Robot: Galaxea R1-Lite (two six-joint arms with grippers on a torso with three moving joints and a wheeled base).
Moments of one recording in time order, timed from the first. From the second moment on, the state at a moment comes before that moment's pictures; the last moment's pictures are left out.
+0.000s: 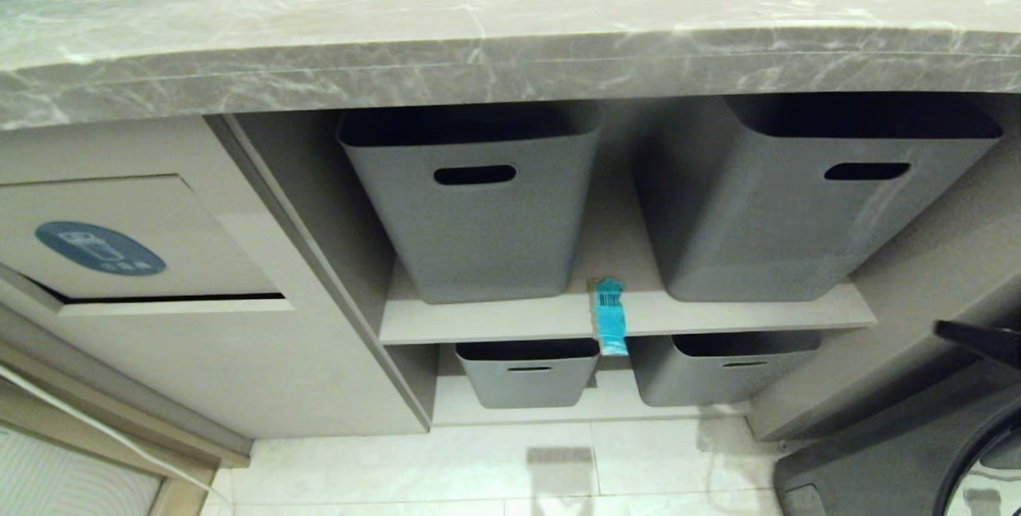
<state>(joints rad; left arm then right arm) 0.00 0.00 0.00 -0.01 0.01 -0.07 0.13 0.99 -0.71 0.06 0.24 0.34</state>
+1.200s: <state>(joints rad) 0.00 0.00 0.00 -0.01 0.01 -0.07 0.51 1.90 -0.41 -1.22 0.20 1.22</state>
